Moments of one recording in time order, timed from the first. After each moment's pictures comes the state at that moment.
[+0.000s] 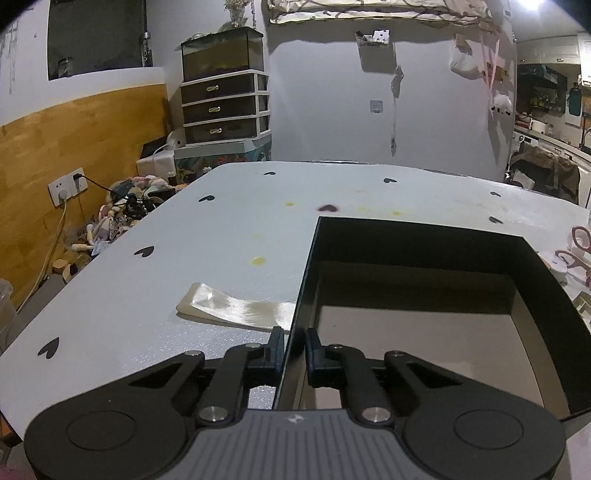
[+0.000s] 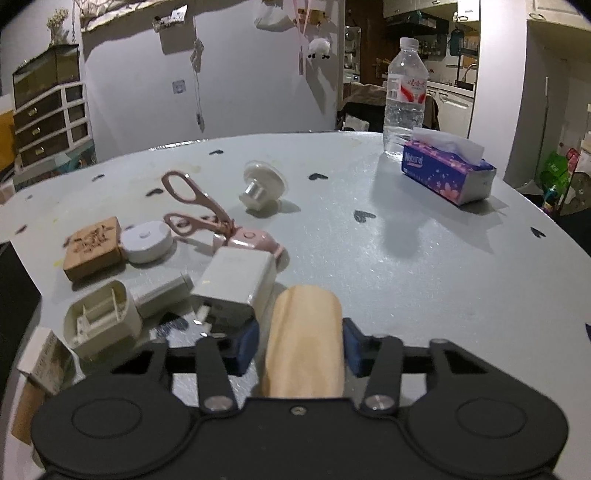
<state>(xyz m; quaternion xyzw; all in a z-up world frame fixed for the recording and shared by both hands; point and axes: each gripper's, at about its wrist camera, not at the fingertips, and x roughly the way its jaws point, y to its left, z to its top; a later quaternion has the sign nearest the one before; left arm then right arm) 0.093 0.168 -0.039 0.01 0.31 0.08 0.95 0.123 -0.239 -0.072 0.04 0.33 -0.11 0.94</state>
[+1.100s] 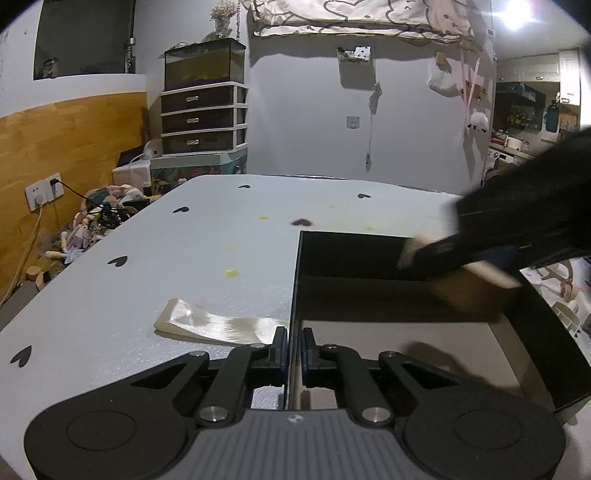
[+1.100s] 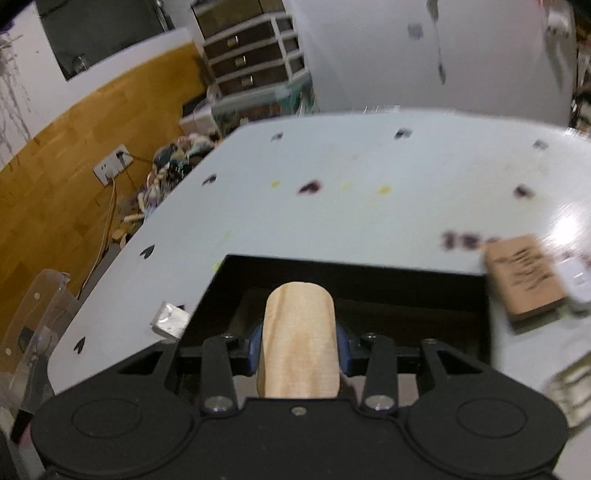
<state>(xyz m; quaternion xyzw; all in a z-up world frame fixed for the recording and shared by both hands) 0.093 0.174 -0.038 -0.01 0.28 0.03 0.96 0.202 0.041 -0.013 0.08 0.44 0.21 0.87</state>
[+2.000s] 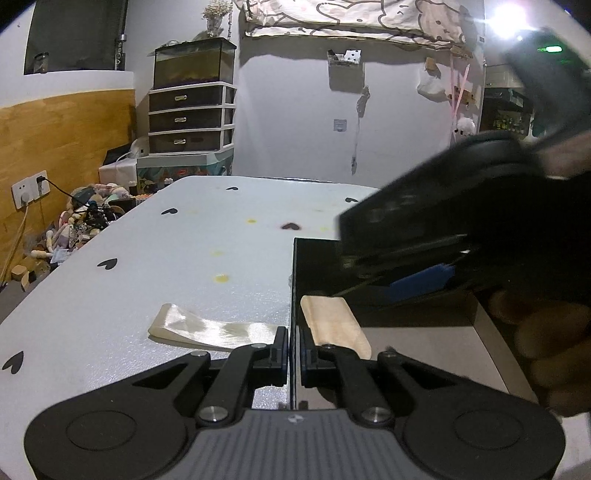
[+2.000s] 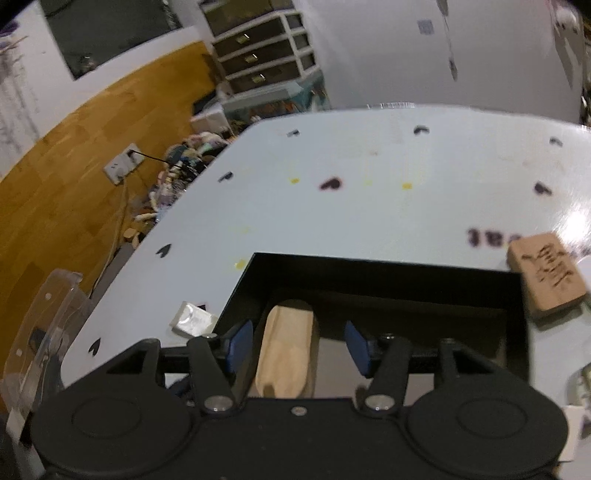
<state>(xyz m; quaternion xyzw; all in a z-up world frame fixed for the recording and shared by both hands) 0.096 0.184 -0.034 -0.02 0.28 0.00 0.96 0.184 0.028 0.006 0.07 0.41 0.24 0.88</state>
